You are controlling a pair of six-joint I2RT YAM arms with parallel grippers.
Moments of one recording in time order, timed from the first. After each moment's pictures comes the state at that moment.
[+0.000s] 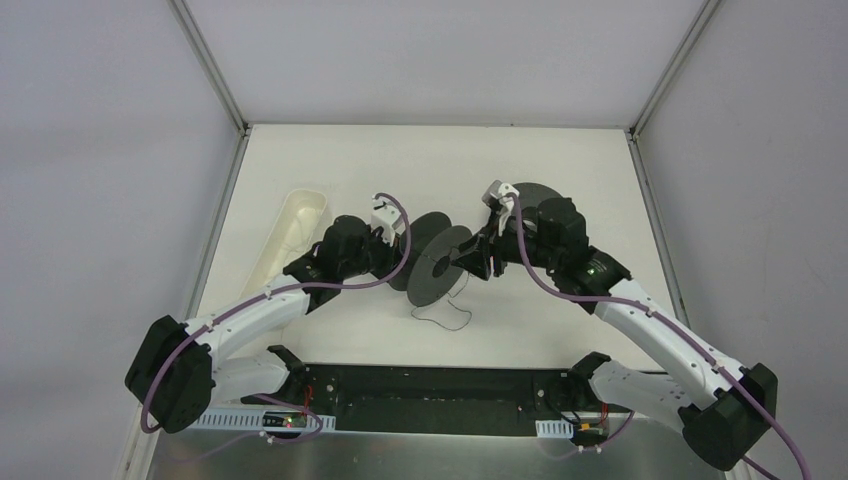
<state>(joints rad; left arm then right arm) -0.65 1.12 0.62 0.02 0.18 -0.17 0.66 0.99 0.84 -0.19 -0.57 0.11</state>
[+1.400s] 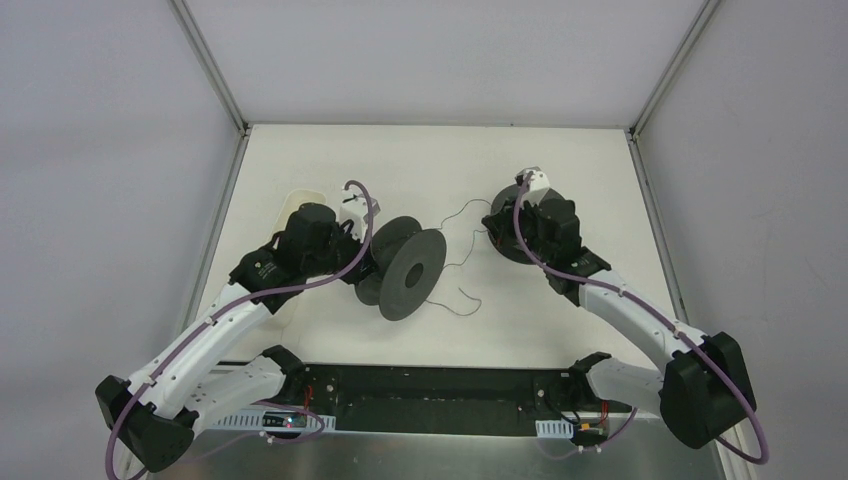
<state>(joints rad) -0.61 0.90 0.89 -0.62 0.18 -0.18 0.51 1.13 0.66 0.16 -0.13 0.30</state>
